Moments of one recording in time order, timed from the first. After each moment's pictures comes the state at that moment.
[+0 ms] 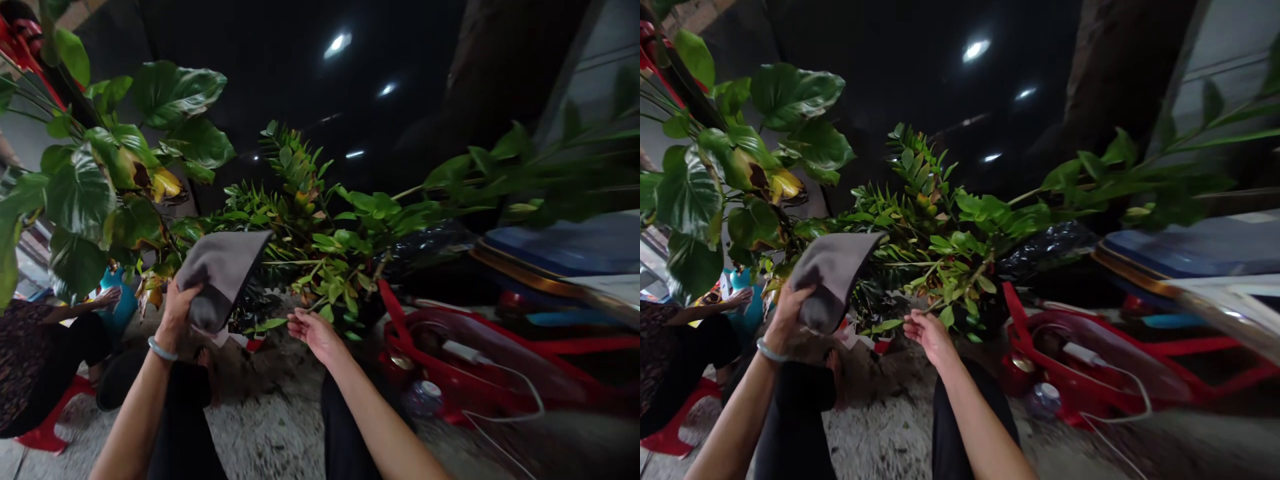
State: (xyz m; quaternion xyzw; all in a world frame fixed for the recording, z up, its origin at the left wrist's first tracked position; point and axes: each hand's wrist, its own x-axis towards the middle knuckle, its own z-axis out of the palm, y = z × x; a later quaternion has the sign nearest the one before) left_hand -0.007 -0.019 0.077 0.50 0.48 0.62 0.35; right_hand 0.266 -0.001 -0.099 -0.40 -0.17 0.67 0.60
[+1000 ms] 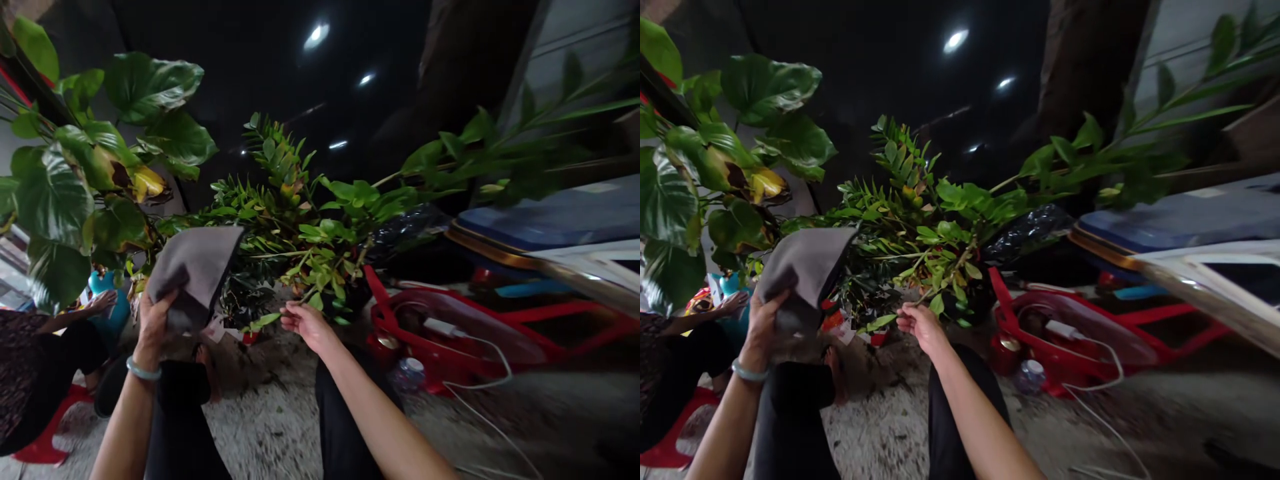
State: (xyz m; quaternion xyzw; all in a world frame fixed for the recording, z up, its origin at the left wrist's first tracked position) left_hand -0.035 -0.029 0.067 0.48 0.52 0.64 0.30; right_hand 0.268 -0.001 -0.098 -0.41 -0.17 0.67 0.59
